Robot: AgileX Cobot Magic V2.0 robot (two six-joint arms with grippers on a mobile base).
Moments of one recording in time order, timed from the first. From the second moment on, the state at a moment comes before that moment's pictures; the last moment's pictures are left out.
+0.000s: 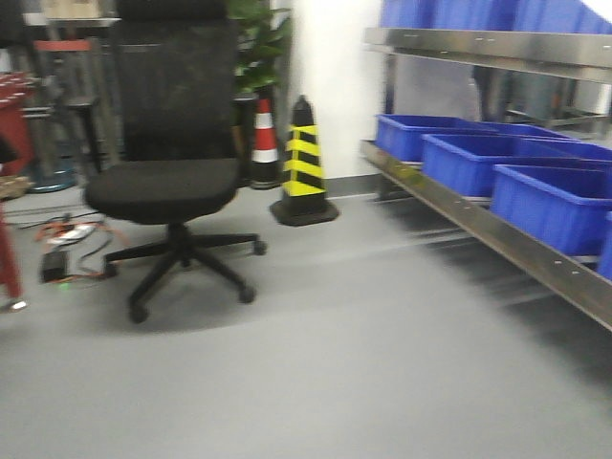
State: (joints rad) left arm -0.02 -0.01 0.03 -0.13 0.05 0.16; right arm 0.06 0.24 -0.38 0.20 0.11 -0.16
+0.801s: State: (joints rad) left arm -0.02 -0.01 0.03 -0.13 0.05 0.16; right arm 0.06 0.24 -0.38 0.20 0.11 -0.16
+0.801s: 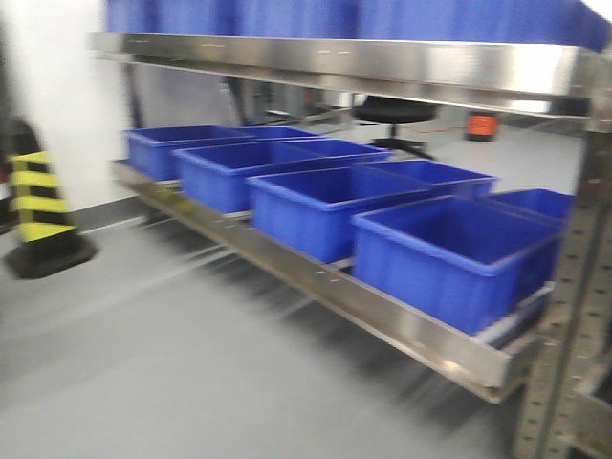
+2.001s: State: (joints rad) left arm -0.02 -0.01 0.03 -0.13 0.05 0.16; right arm 0.06 0.24 -0.38 0.20 0.11 -0.16
